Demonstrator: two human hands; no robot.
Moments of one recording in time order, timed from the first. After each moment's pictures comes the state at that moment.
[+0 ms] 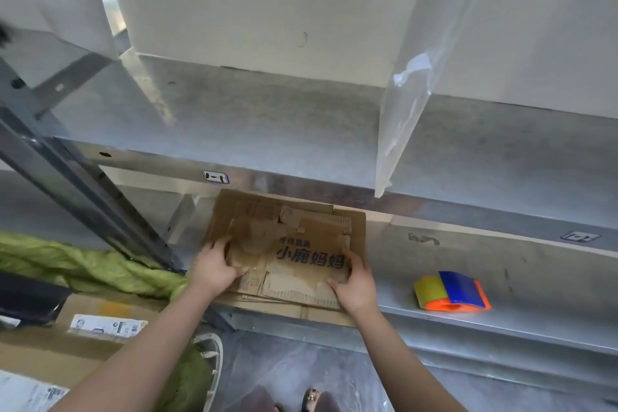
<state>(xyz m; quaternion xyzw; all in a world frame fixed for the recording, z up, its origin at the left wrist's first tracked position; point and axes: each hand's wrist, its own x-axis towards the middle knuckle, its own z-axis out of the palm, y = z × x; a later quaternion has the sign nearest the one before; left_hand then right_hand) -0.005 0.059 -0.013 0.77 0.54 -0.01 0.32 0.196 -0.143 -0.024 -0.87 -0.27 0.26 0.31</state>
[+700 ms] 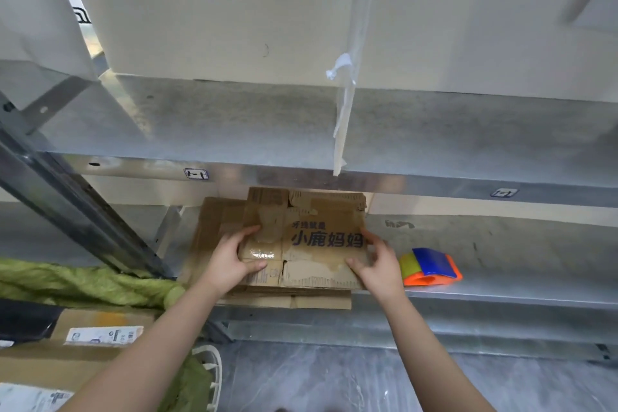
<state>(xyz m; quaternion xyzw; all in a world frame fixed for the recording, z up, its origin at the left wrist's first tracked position) 0.017 0.012 0.035 0.80 0.39 0.08 0.45 0.224 -0.207 0.018 -0.85 -0.25 0.18 0.43</state>
